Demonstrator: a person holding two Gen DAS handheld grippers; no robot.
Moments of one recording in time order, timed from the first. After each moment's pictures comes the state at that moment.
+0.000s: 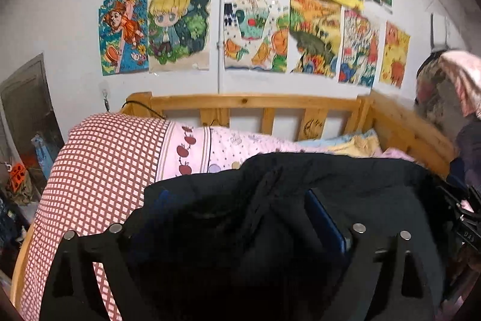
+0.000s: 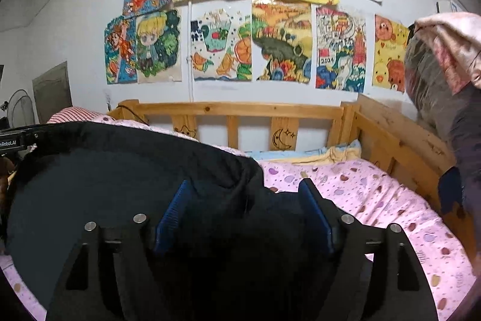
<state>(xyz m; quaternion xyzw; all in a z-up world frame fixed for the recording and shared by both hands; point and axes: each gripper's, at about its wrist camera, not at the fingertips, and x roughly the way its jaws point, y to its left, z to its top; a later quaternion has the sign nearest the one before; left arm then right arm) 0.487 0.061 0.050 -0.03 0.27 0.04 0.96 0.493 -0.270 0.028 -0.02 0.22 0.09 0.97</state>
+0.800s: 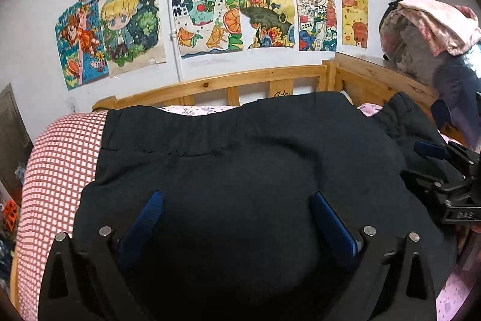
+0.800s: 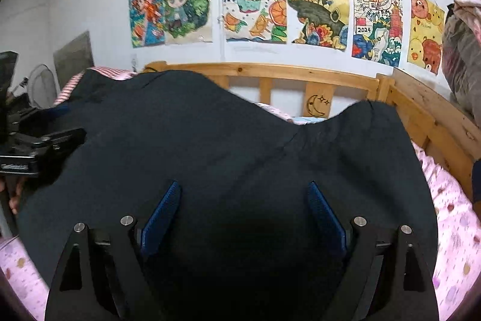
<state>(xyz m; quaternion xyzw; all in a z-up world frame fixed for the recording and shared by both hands) 0.487 0.016 0.008 0.05 0.30 -0.03 0.95 0.509 -0.232 -0.011 -0.04 0.30 0.15 0.94</state>
